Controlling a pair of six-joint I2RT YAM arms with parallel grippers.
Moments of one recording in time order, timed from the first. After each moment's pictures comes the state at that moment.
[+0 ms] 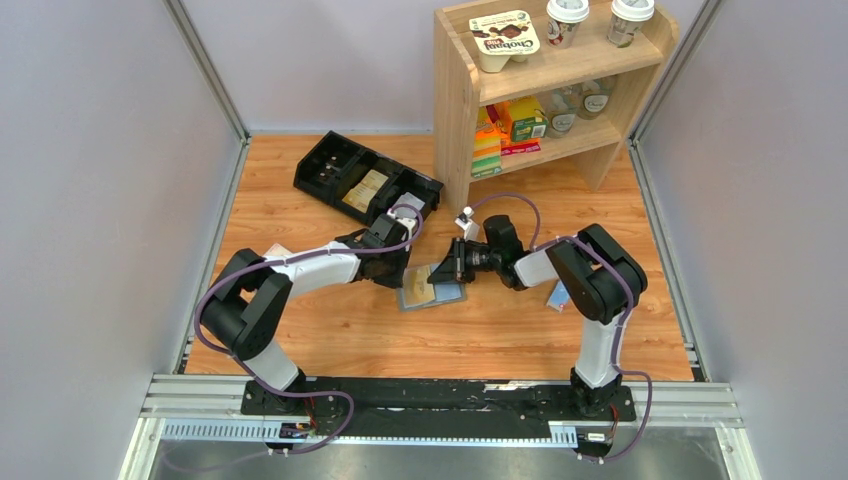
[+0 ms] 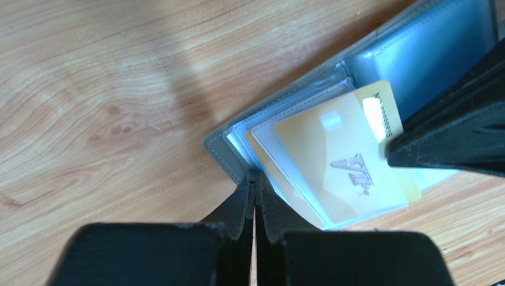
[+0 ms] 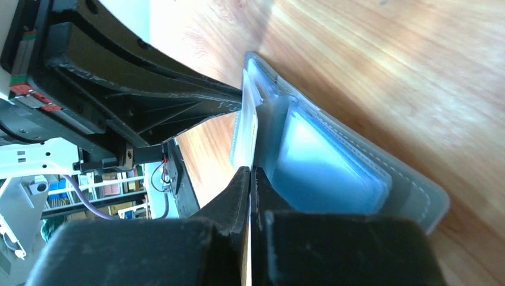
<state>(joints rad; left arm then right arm) -0.66 1.63 0.88 -0.30 0.02 -0.31 0.52 1.91 0.76 0.61 -0.82 0.81</state>
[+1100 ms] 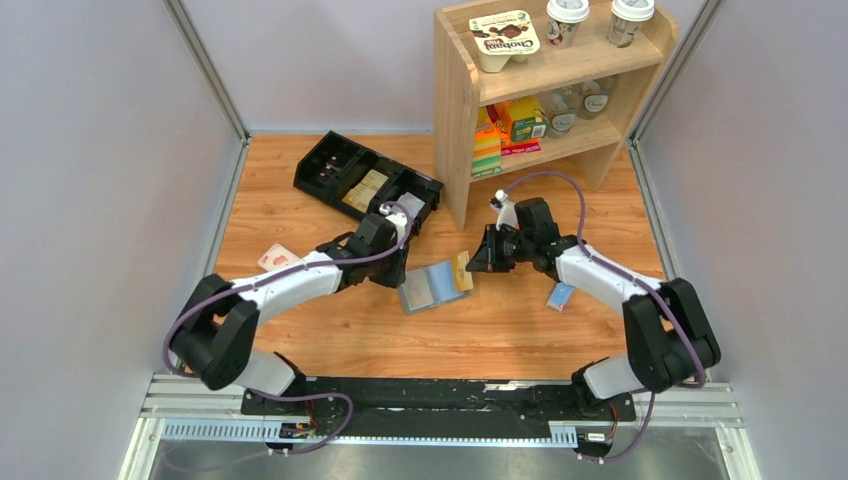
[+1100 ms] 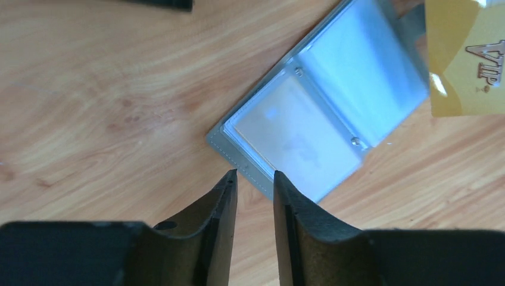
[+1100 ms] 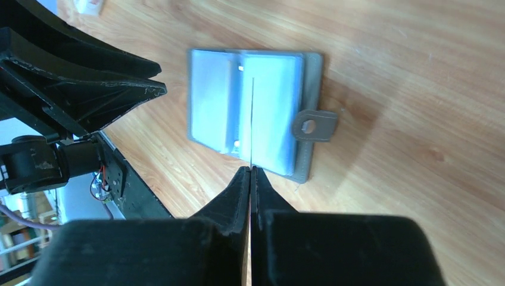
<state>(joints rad) -0.66 1.49 0.81 -0.25 0.05 -0.30 0.41 1.49 0.77 -0.08 -0.57 0.48</state>
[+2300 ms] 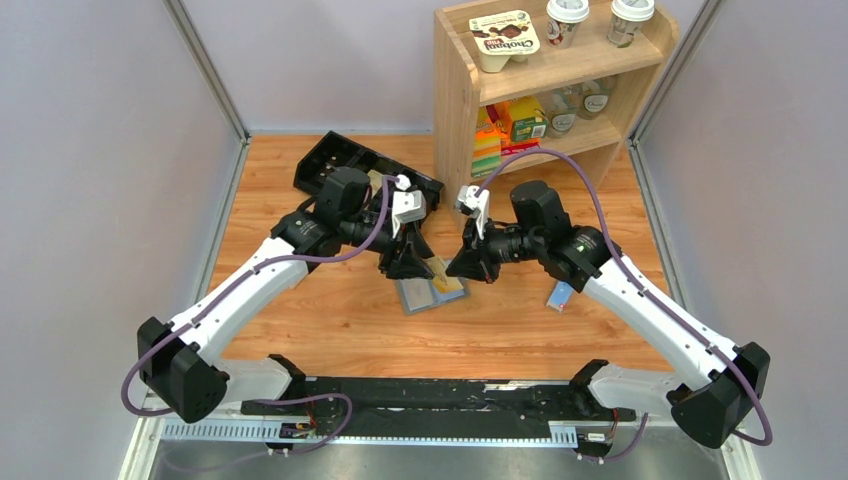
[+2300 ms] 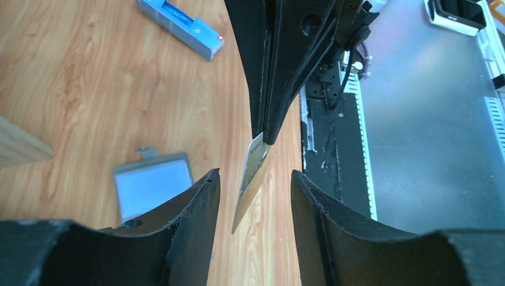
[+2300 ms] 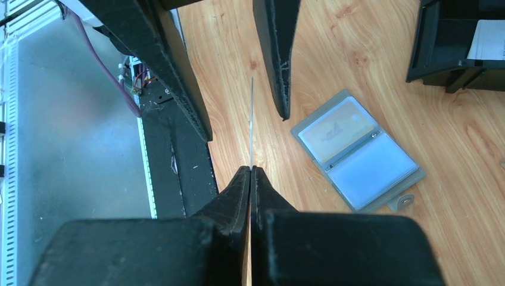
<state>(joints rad) -0.61 1.25 1.16 -0.51 0.94 0.27 0.69 1.16 1.14 -0.55 -0.67 -0.05</state>
